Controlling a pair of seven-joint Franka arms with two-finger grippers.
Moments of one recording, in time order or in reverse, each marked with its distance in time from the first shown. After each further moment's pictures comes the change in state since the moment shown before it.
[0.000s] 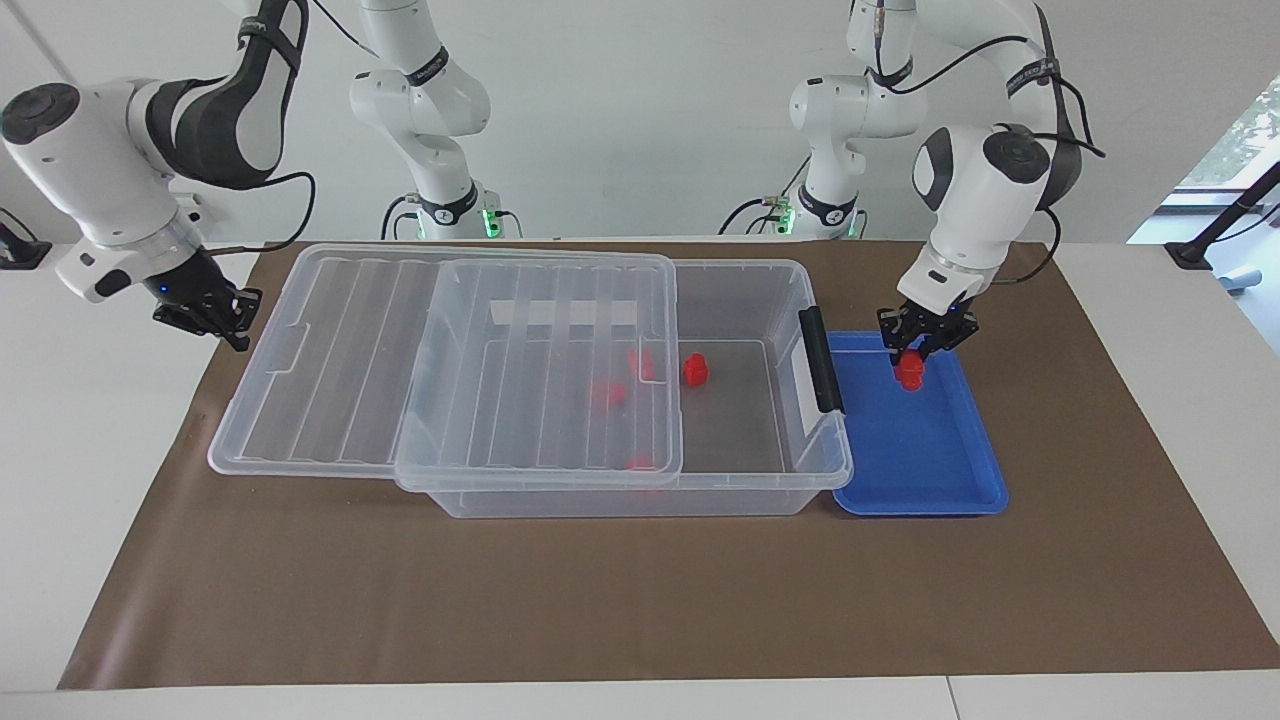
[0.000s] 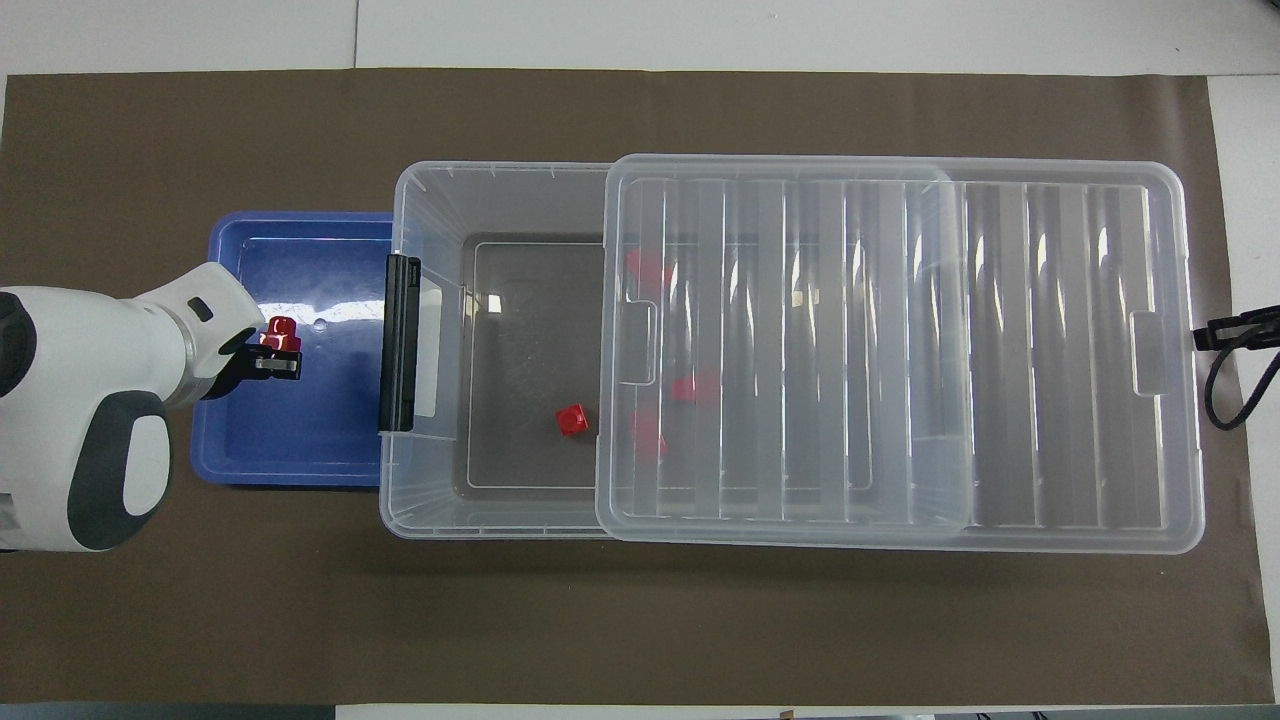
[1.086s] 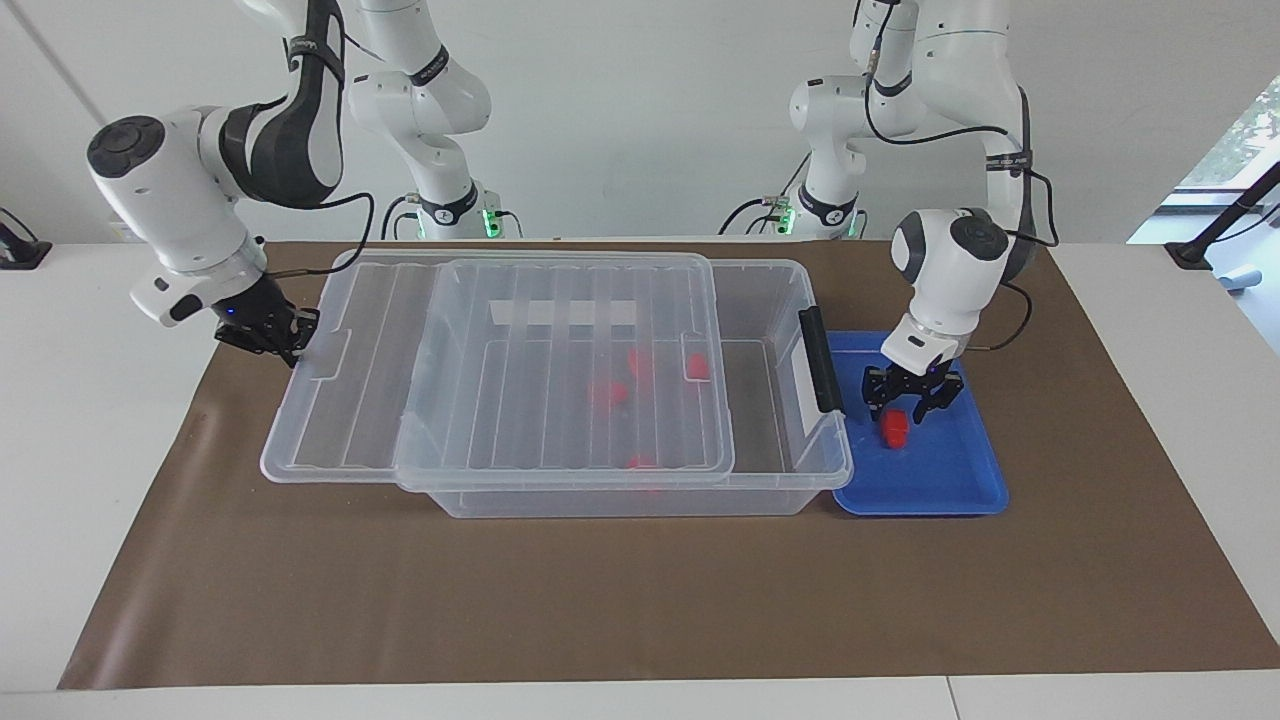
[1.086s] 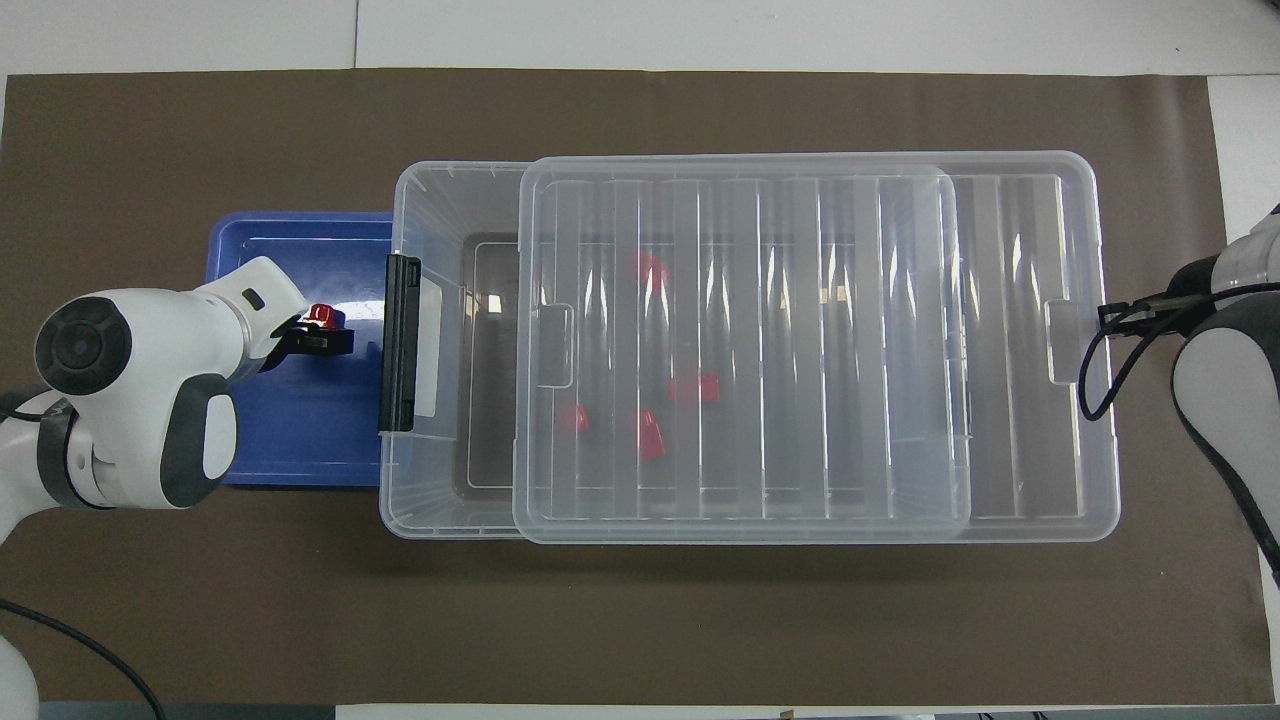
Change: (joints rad) left arm 0.002 0.135 -0.003 0.051 0.000 0.139 0.003; right arm 0.178 0.000 0.004 -0.023 0.001 0.013 0.236
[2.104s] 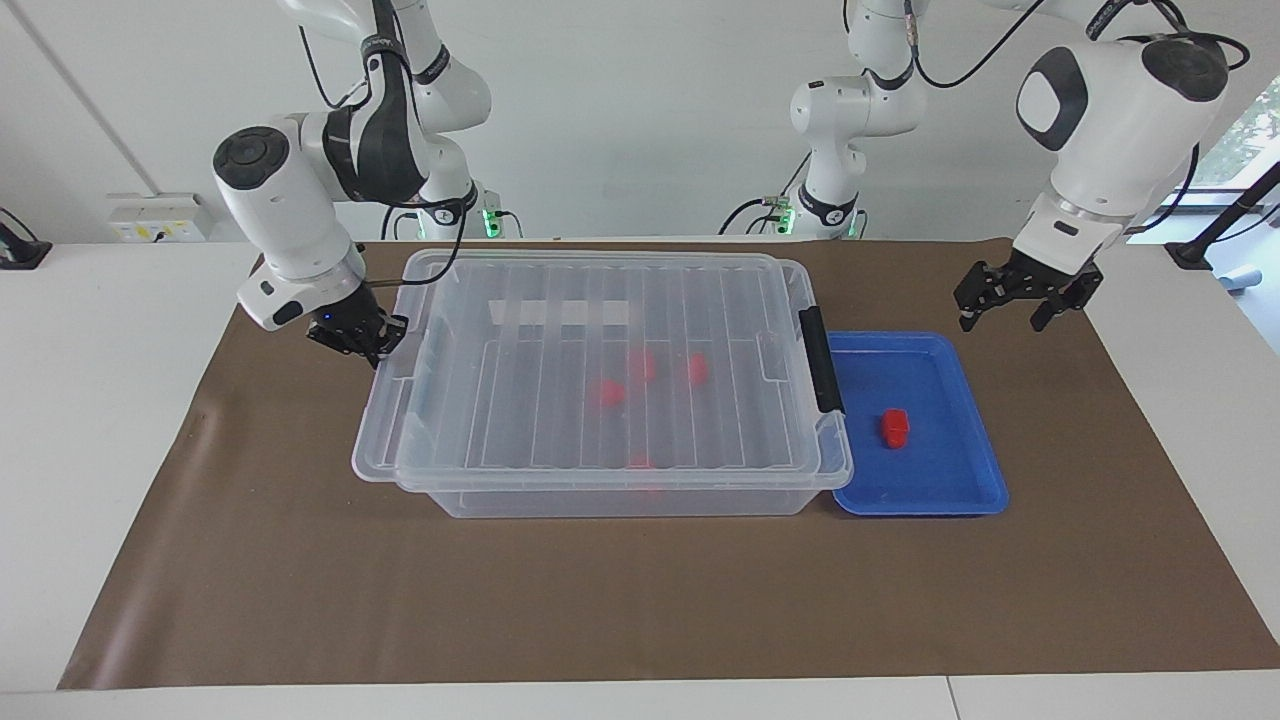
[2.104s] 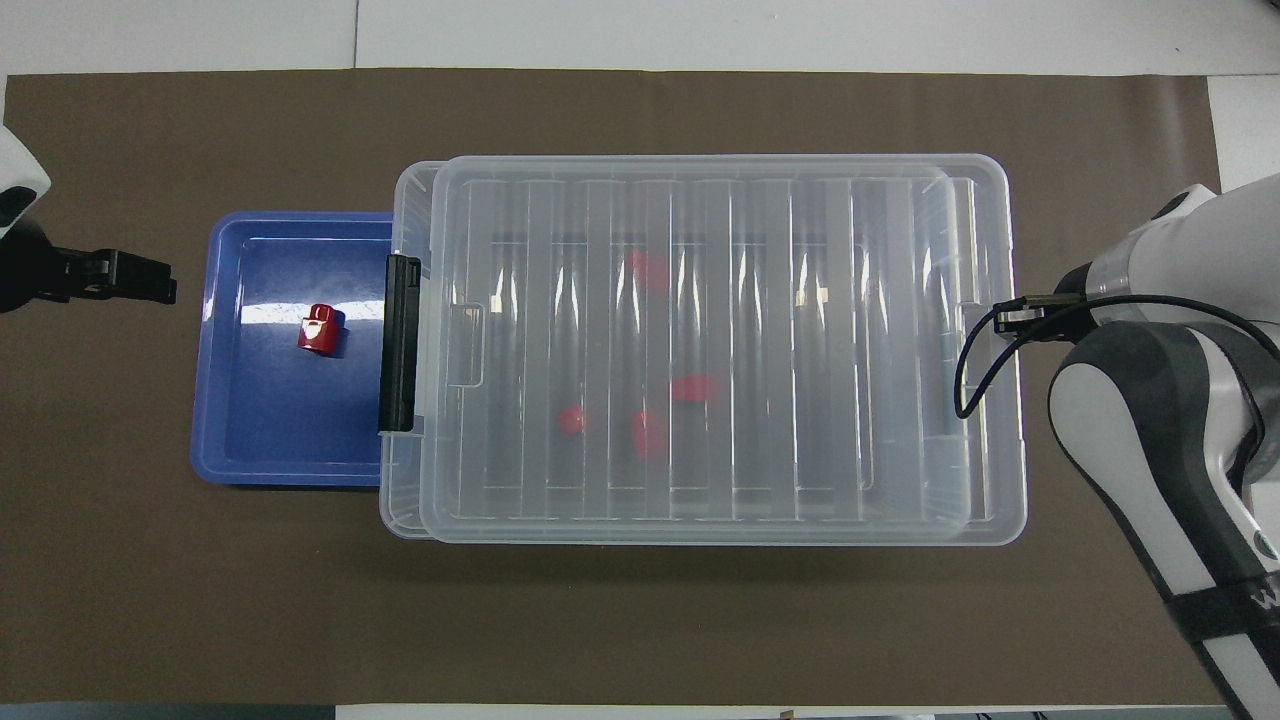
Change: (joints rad) left arm 0.096 -0.113 0.007 0.530 0.000 -0.791 0.004; right arm 0.134 -0.004 0.003 -0.015 0.000 0.000 0.230
